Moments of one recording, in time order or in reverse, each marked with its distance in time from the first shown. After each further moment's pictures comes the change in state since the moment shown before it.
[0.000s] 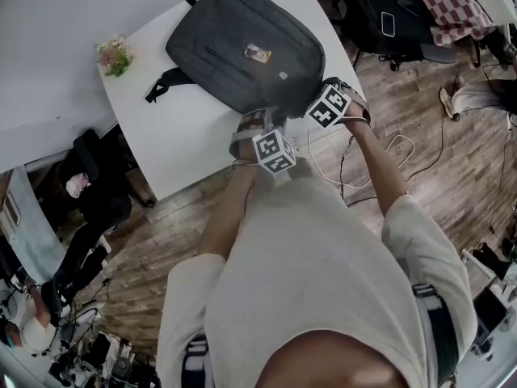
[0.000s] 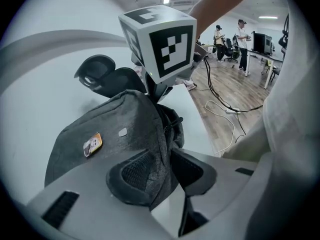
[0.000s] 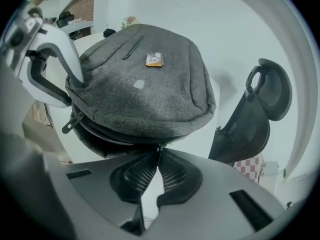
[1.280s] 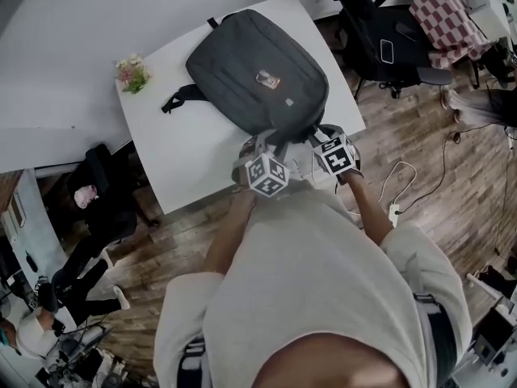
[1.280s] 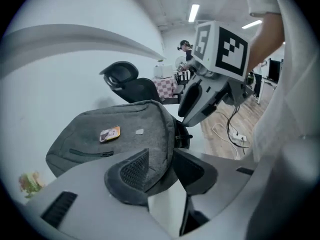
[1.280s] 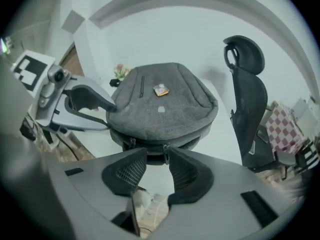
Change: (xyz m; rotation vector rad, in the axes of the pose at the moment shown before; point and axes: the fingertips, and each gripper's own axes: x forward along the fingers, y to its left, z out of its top) left arm -0.049 0.002 -0.003 -0.245 -0.156 0.055; right arm -0.066 0.082 0.005 0.443 -0.321 0.211
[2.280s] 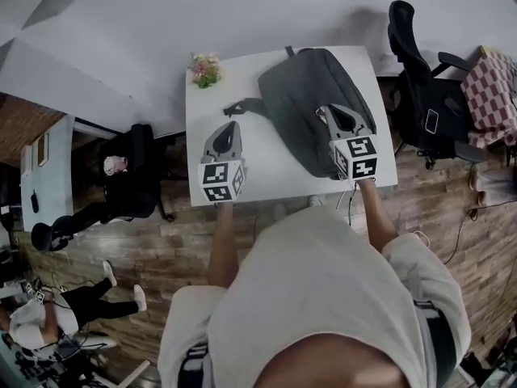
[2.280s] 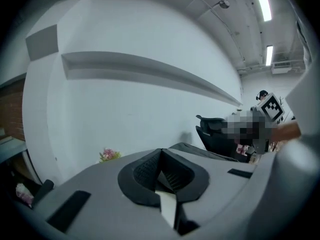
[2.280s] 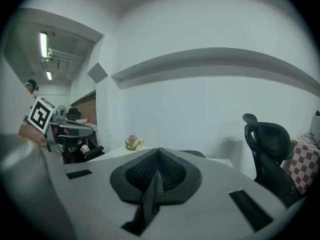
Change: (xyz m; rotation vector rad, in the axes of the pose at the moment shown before) left arm -0.254 0.219 -0.032 -0.640 -0.412 0.669; right arm -0.088 0.042 0.269 -0.092 -0.688 0.077
